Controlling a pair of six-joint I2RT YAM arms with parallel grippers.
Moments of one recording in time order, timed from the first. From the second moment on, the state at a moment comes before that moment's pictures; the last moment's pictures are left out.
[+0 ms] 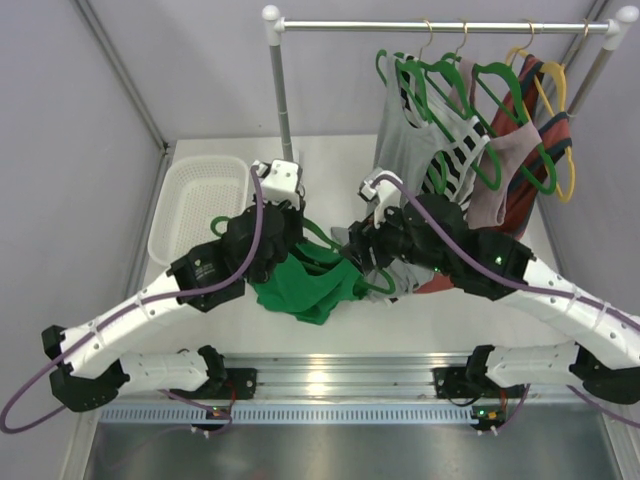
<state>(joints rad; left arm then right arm) -1.06 1.09 1.30 -0.44 -0.72 -0.21 1.08 1.12 1.40 -0.67 0.17 0.18</state>
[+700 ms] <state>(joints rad) -1.06 1.07 1.29 -0.44 -0.60 -0.22 1.08 1.21 1.28 -0.47 0.08 0.15</state>
